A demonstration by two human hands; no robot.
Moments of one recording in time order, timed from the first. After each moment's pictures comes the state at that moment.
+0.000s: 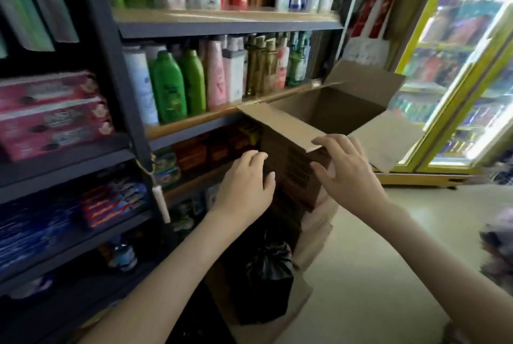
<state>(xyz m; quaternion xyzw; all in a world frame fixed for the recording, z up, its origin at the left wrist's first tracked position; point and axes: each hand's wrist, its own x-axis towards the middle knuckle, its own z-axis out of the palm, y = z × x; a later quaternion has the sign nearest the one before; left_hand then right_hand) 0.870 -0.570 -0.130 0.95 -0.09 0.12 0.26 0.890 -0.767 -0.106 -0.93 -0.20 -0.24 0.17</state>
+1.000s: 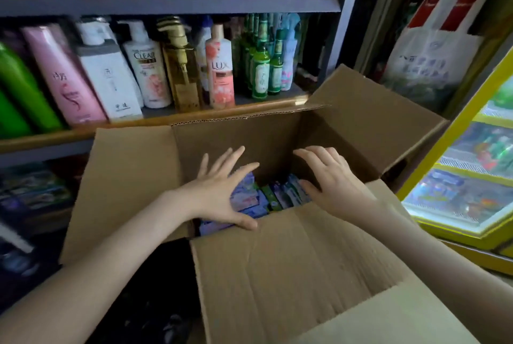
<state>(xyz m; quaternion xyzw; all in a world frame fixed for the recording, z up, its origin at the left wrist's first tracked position) 1.252 -0.817 -0.170 0.99 -0.03 -0.14 0.07 1.342 -1.054 -0.152 -0.89 -0.43 -0.09 0.11</state>
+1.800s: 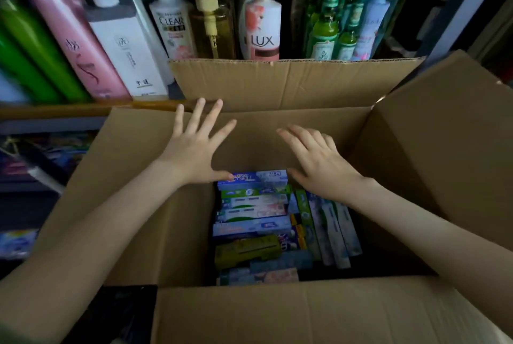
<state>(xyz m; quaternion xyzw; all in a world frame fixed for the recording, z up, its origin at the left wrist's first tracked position) 1.323 -0.720 -0.199 0.97 0.18 -0.03 -0.17 1.482 -0.939 -0.202 -0.79 -0.60 -0.05 0.07</state>
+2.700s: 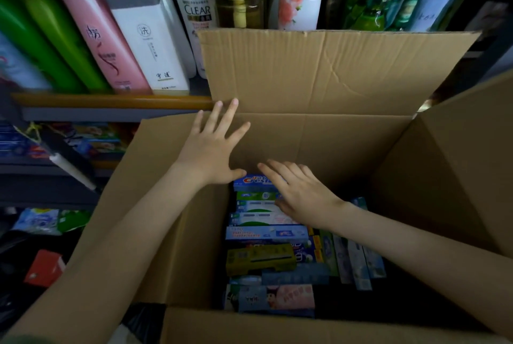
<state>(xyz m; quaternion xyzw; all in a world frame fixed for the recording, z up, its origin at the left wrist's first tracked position) 1.328 -0.712 -0.206 0.97 0.22 -0.06 -0.12 1.463 -0.892 -0.266 -0.70 -0.72 -0.03 0.04</state>
